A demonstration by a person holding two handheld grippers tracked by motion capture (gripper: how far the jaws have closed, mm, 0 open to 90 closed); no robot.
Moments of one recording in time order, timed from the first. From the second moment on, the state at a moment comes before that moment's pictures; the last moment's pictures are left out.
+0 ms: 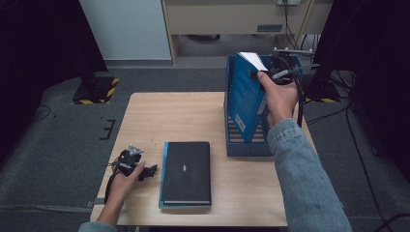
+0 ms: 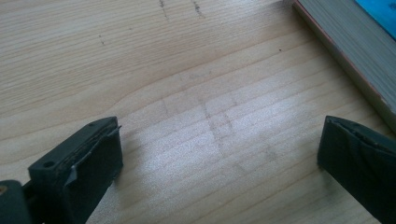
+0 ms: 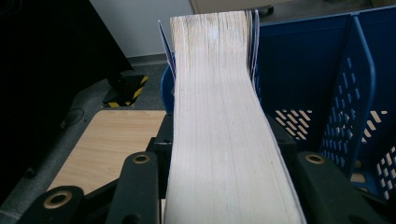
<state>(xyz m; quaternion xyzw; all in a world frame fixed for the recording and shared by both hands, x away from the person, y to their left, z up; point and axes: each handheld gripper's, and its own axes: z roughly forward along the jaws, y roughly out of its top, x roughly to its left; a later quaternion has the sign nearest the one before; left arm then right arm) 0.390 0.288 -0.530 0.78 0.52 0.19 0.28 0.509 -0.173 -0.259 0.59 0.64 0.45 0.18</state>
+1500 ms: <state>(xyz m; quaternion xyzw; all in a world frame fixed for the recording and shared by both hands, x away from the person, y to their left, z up) 0.391 0.288 -0.530 0.79 0.52 0.18 0.28 0.520 -0.161 -0.282 0.59 0.64 0.46 0.19</state>
